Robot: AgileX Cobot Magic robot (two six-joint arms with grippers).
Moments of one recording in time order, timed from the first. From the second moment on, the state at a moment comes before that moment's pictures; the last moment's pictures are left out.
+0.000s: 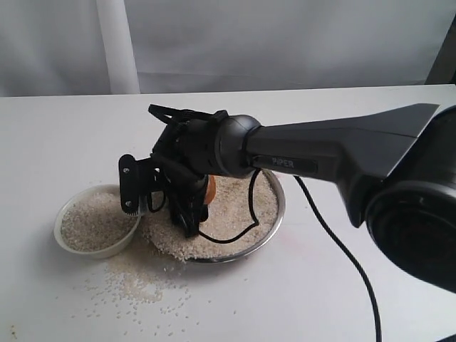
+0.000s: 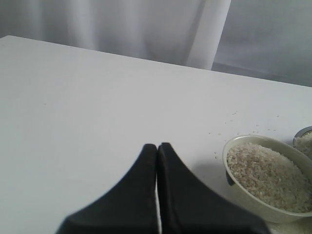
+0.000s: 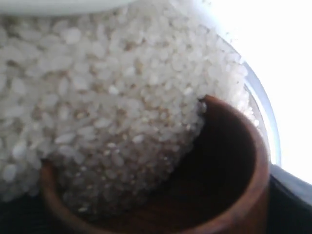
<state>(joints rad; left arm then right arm) 0.07 0.00 0.00 0.19 0.34 -0.34 0.85 2.32 -1.74 -0.45 0.69 -0.61</state>
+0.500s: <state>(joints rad) 0.07 0.00 0.00 0.19 0.34 -0.34 0.80 2.30 -1.73 -0.30 0.68 -0.61</state>
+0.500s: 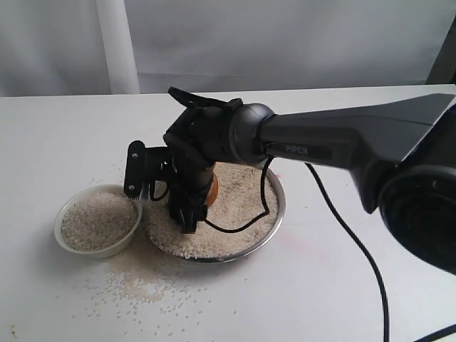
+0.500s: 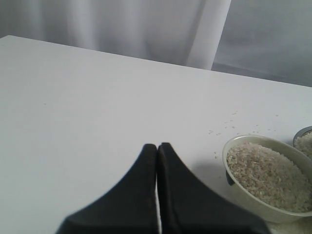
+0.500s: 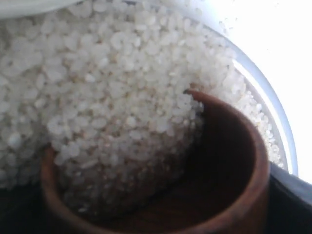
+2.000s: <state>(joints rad) 0.07 0.00 0.00 0.19 0.34 -0.34 0.88 2.17 -1.81 -0.22 0.65 -0.78</state>
